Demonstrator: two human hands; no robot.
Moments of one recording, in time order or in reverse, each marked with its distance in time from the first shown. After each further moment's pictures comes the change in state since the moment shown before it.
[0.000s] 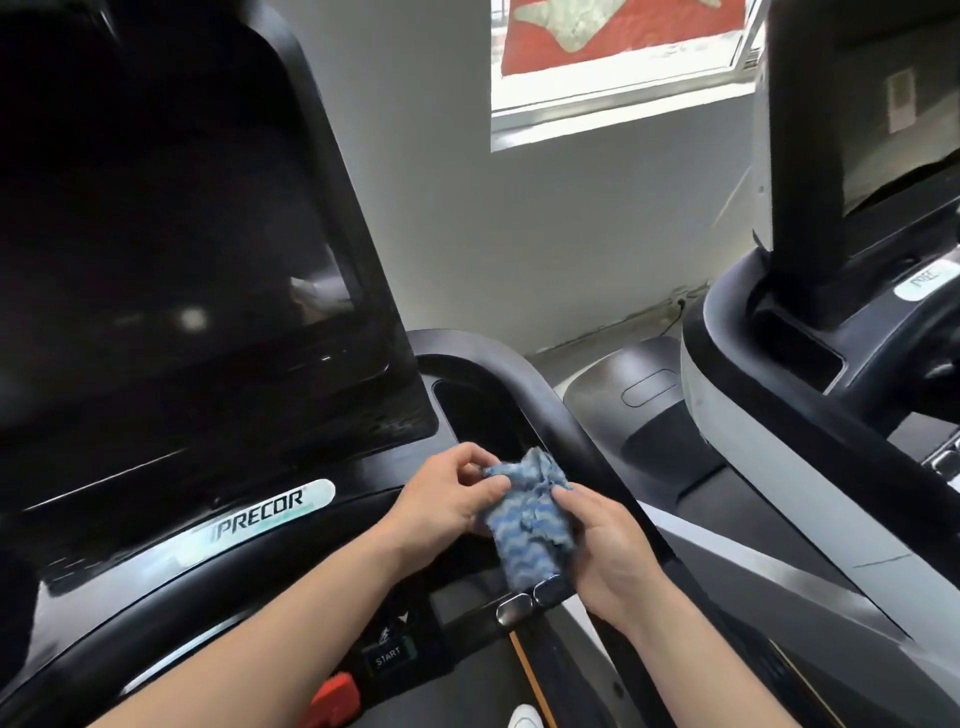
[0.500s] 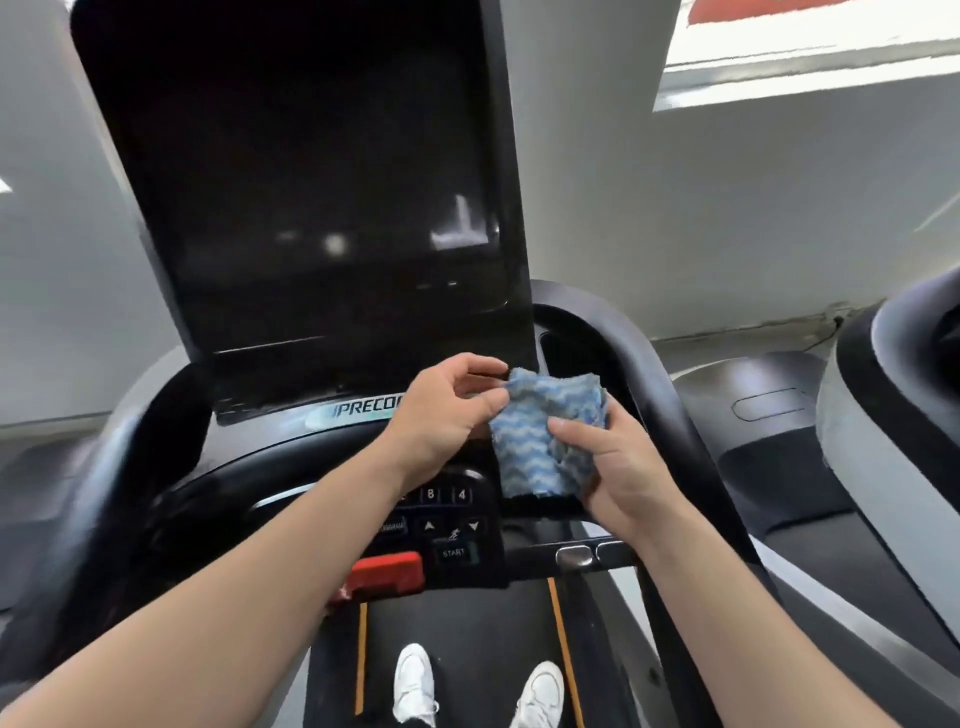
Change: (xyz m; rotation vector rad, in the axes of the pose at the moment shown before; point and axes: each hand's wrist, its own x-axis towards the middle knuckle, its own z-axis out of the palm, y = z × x) left_hand -0.062 0.013 -0.056 -0.100 0.380 0.116; right_hand -0.001 -0.007 0.074 -0.173 -0.360 -0.052
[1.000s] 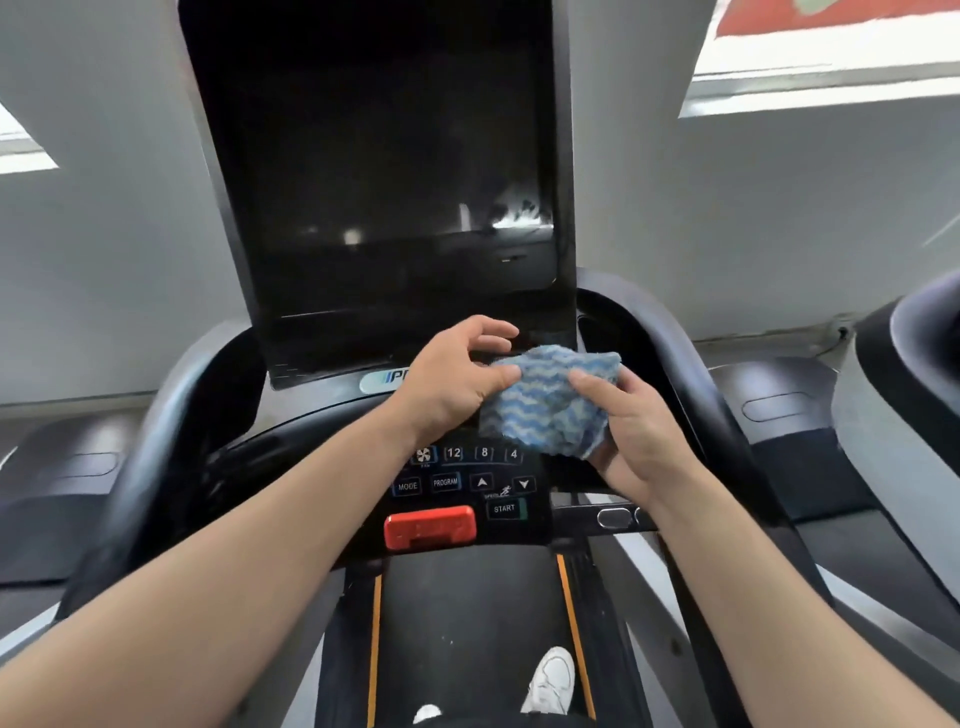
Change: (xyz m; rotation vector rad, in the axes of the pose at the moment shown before) left_hand -0.045 0.006 -0.061 0.290 0.044 0.148; right_hand -0.024 0.023 0.053 -0.044 -0.041 -0.033
